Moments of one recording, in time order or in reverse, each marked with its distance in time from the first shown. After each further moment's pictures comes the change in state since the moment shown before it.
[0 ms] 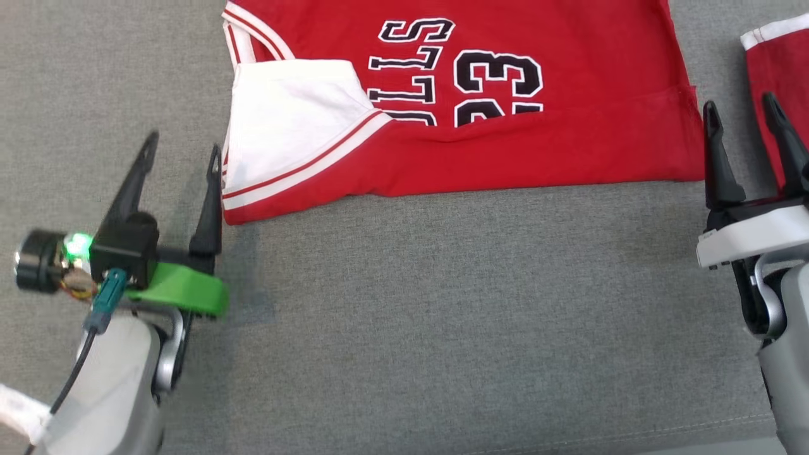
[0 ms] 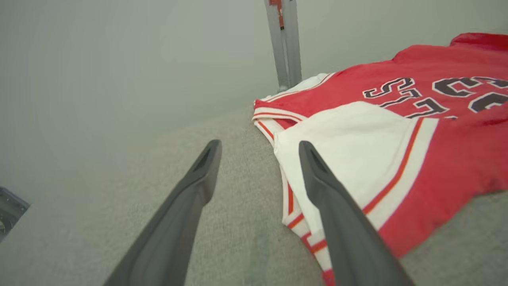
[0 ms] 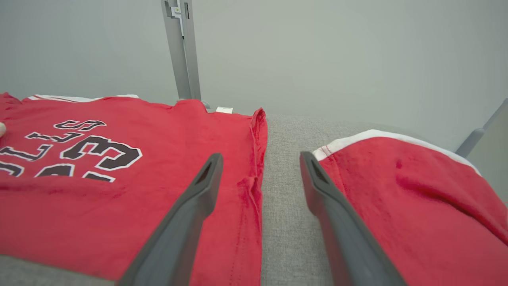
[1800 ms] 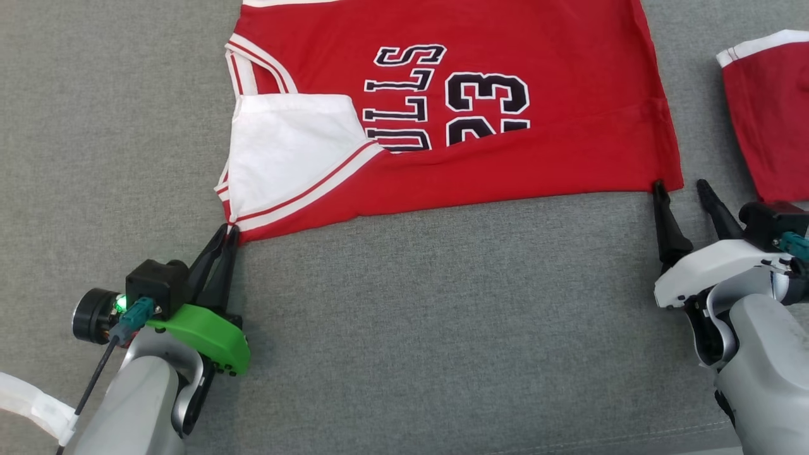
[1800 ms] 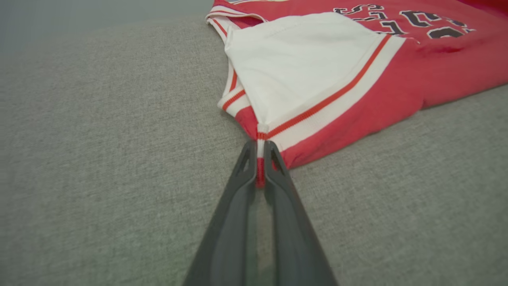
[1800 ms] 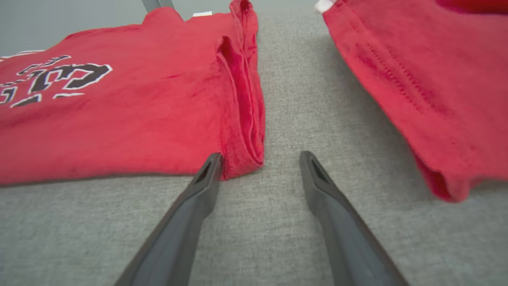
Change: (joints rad) left arm 0.088 -0.087 0.029 0.210 -0.093 -0.194 0.044; right arm -0.046 0.028 0.136 0.371 0.219 0.000 0.000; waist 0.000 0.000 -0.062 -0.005
